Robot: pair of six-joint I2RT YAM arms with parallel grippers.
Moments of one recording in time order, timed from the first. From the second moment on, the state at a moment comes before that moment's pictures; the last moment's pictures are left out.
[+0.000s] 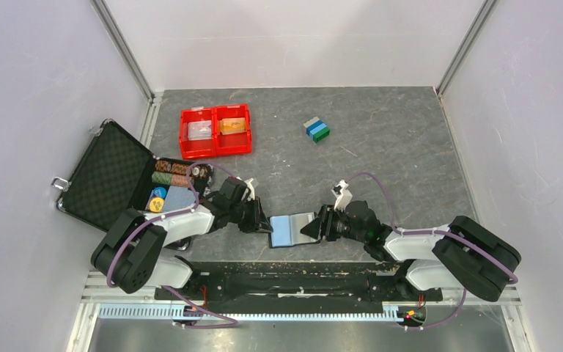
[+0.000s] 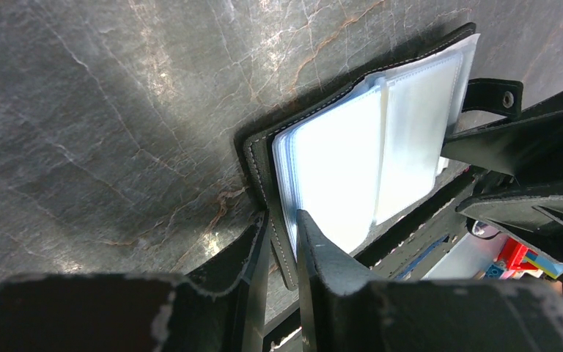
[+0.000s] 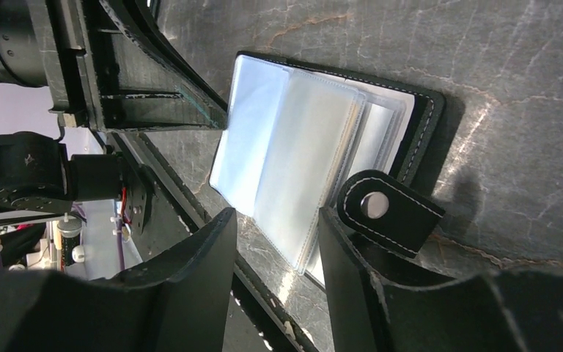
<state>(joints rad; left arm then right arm) -0.57 1.37 0.46 -0.04 0.41 -0.71 0.81 1.31 0.19 0.66 -0.23 0.87</state>
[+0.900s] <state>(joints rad) -0.59 1.36 0.44 0.02 0.41 -0.75 0.87 1.40 0.25 0.76 -0.28 0.86</state>
